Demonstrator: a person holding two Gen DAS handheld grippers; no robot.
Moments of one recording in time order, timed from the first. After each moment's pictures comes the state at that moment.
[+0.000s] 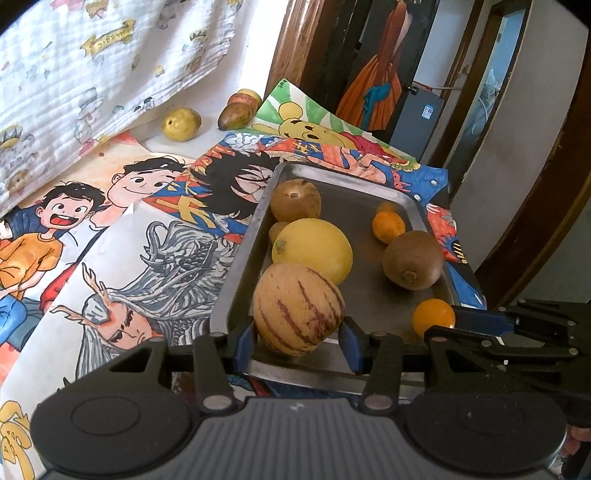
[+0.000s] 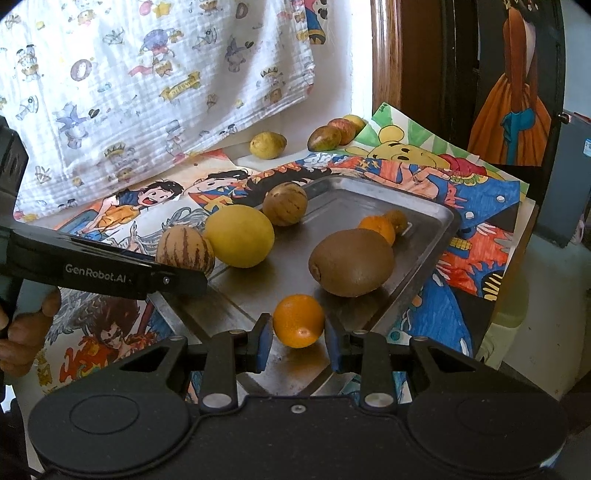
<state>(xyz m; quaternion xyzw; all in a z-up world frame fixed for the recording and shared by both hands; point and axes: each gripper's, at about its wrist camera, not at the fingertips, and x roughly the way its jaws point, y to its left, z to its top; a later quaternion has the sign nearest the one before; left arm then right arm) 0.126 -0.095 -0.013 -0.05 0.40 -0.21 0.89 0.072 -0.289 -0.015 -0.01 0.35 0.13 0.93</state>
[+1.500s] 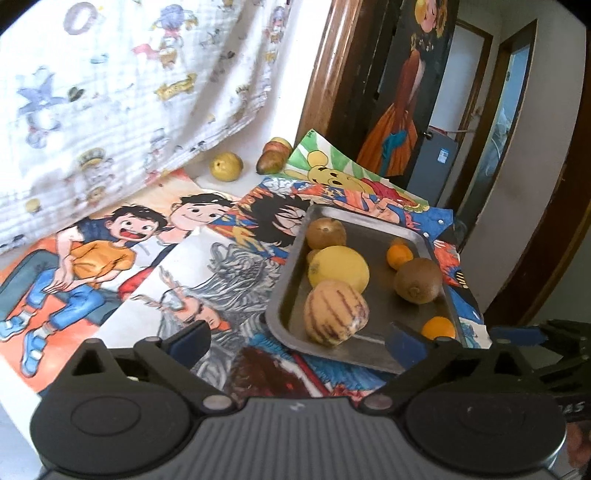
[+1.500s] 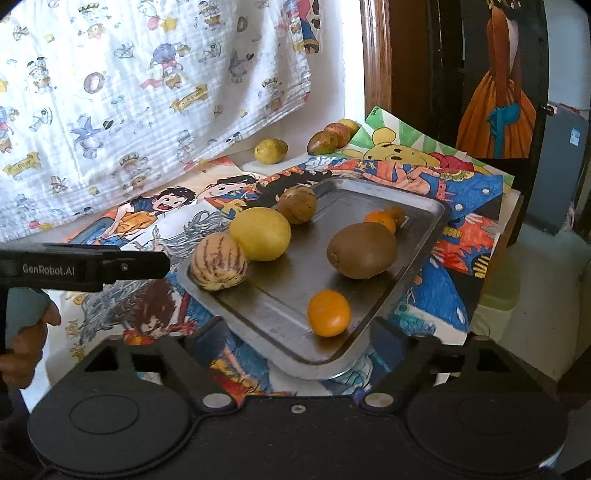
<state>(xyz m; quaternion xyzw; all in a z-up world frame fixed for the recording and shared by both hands) 0.068 -0.051 0.010 -0.07 0.33 -0.17 0.93 0.031 -0.277 0.008 0.02 0.35 0.11 0.93</state>
